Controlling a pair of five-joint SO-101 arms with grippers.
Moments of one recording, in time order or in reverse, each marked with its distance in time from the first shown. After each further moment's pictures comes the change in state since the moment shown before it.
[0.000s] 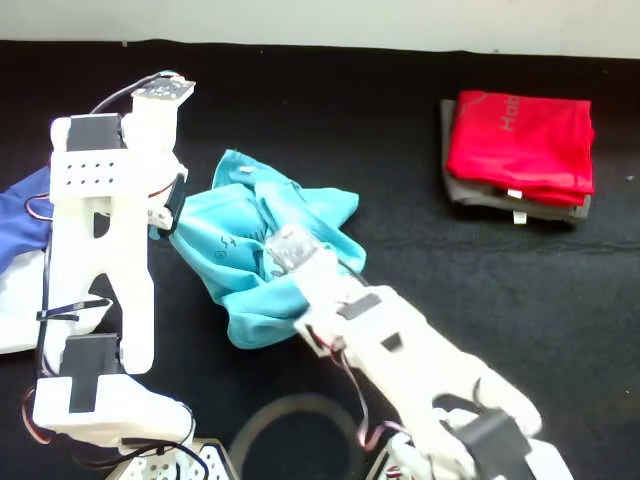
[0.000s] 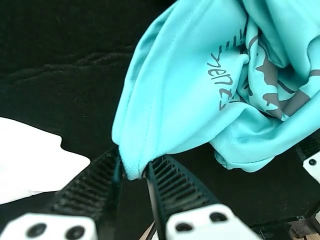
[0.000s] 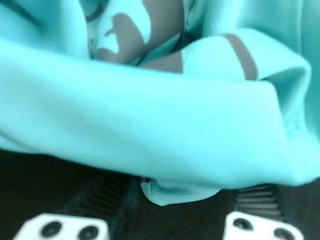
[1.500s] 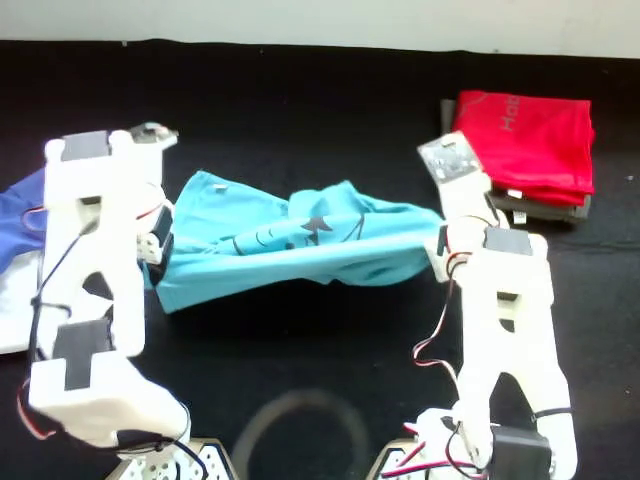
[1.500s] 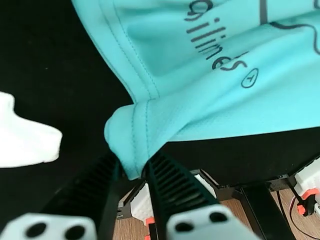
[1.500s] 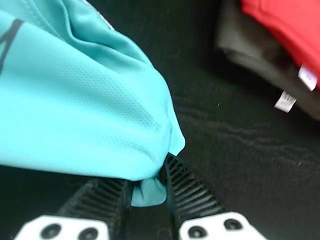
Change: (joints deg) left arm -5.6 7.1 10.3 3.3 0.1; right arm 40.4 -10.5 -16.8 22.8 20.2
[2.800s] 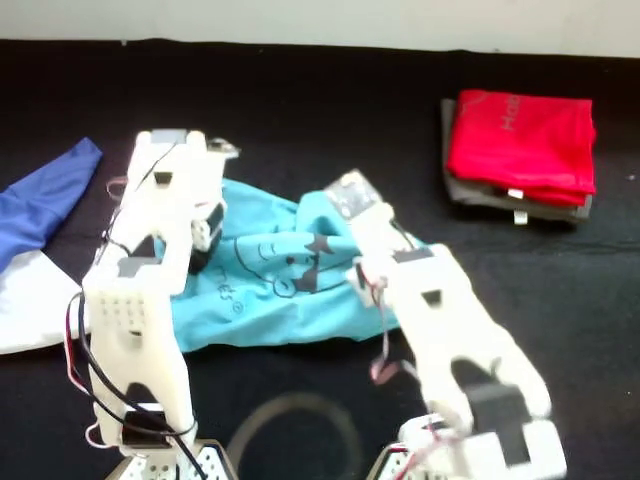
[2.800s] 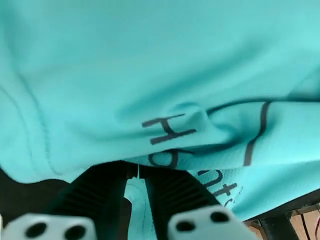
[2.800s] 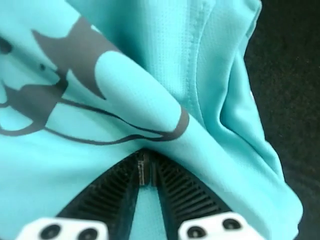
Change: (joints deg) left arm 8.4 35.9 -28.4 -6.0 -0.4; right arm -21.5 16.1 5.3 -19.3 -7.6
